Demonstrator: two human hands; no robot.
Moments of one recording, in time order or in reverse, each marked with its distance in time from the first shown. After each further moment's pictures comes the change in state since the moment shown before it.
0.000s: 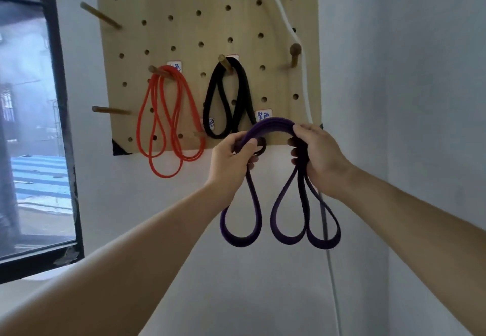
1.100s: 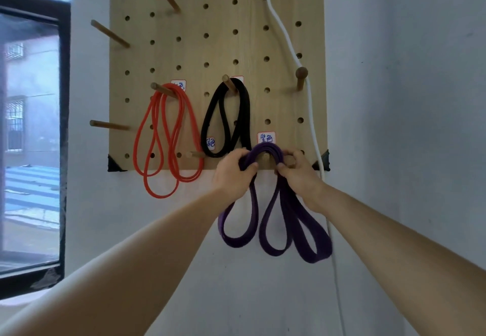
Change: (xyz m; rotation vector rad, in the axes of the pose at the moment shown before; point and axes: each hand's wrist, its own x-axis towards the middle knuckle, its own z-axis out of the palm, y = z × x) left_hand 0.071 -0.038 0.005 0.522 -0.041 0.126; right_hand 0.072 0.043 0.006 -0.376 -0.093 -0.082
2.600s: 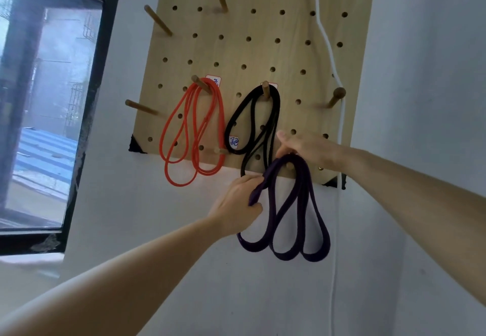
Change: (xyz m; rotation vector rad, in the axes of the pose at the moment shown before) left_hand -0.054 -0.028 -0.026 0.174 -0.160 0.123; right_hand 0.032 -0.100 -0.003 -0.831 -0.461 -0.135
